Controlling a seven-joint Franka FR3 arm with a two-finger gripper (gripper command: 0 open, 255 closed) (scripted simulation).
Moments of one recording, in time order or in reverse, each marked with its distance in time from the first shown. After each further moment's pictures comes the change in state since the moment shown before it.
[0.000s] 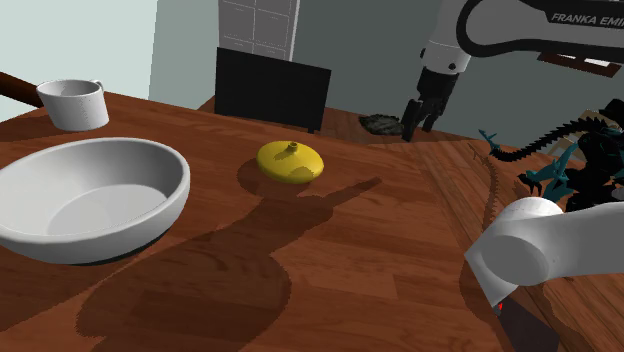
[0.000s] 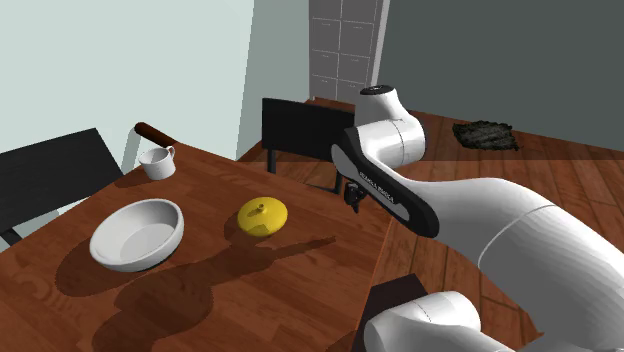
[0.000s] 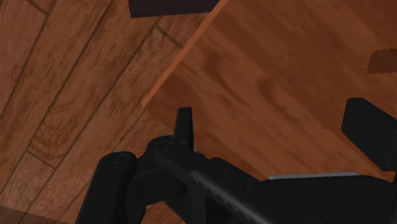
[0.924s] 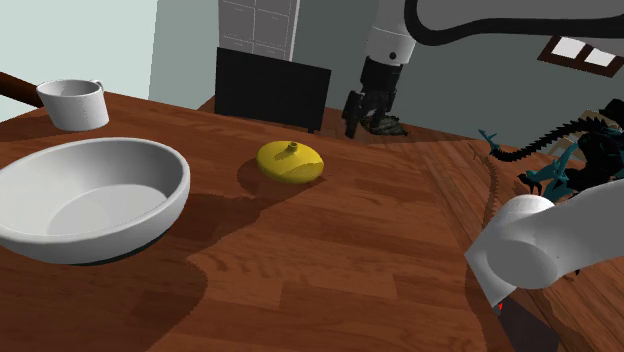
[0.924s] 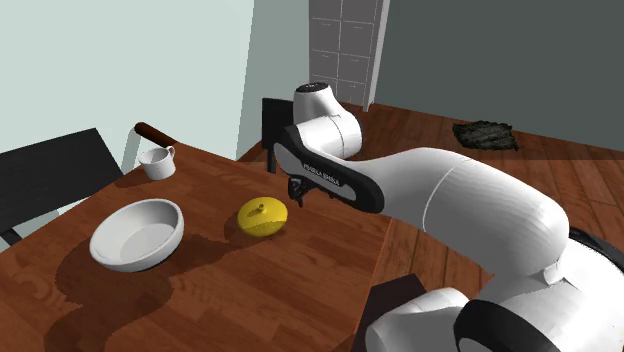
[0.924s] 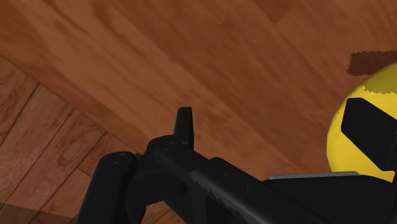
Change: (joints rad) arm 0.101 0.236 0.175 0.158 0.158 0.127 0.185
